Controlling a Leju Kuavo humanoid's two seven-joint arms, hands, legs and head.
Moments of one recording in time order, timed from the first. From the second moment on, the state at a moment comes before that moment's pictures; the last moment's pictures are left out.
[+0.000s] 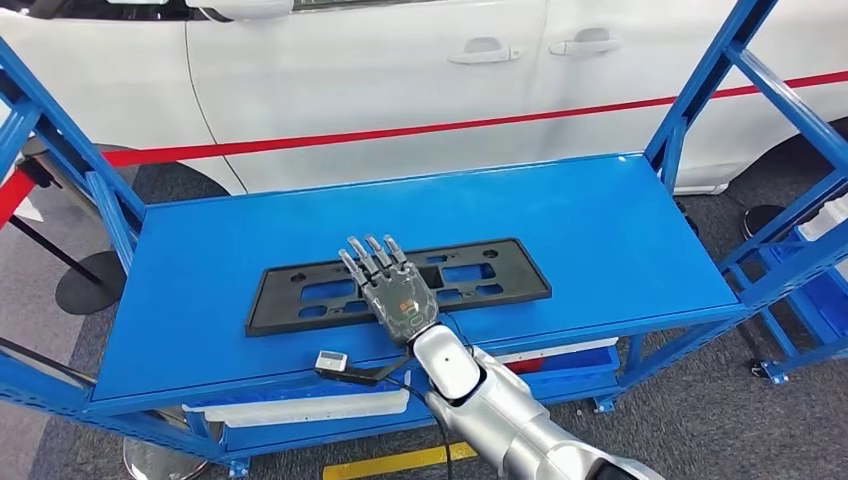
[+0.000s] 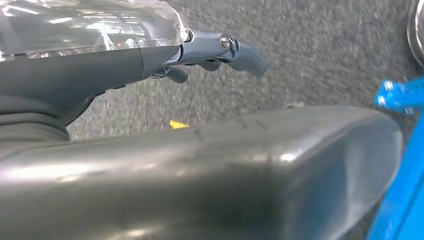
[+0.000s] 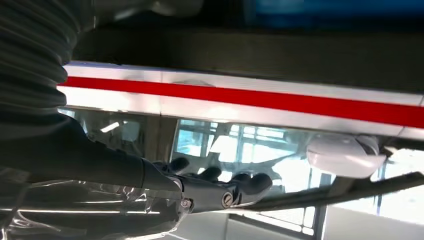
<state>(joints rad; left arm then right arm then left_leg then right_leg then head) -0.08 -0.08 1.34 -0.22 -0.84 0.13 -0.40 -0.58 0.20 0.78 -0.74 1.57 -0.51 0.17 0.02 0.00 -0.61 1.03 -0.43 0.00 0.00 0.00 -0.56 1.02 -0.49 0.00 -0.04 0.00</state>
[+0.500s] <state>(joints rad) -0.08 -0.08 1.35 -0.22 -0.85 0.13 -0.40 -0.65 0.17 0.73 -0.73 1.56 -0.39 0.11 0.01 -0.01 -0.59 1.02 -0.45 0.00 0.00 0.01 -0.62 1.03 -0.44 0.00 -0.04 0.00</state>
